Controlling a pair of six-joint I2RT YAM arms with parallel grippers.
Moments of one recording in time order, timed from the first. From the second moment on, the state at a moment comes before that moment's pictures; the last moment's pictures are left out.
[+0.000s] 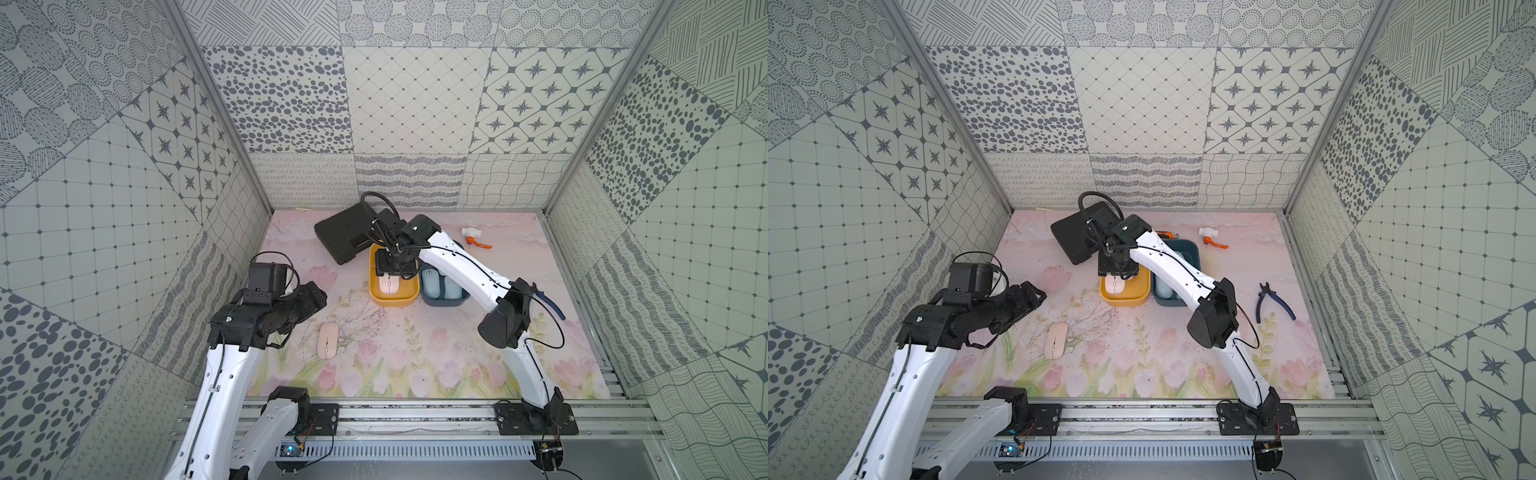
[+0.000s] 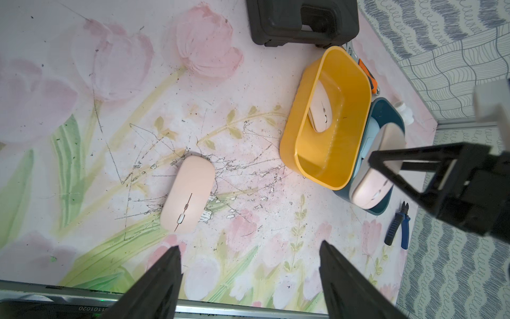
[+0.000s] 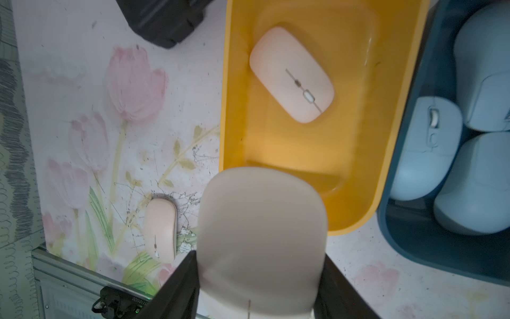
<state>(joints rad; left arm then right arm) -0.10 0.86 1.09 -1.18 0.17 -0.67 0.82 2.30 2.54 -1.39 0.03 0.70</state>
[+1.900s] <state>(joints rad) -0.10 0.71 1.37 -1.43 -0.09 -0.81 1.13 2.42 2.42 -1.23 -0.18 0.76</state>
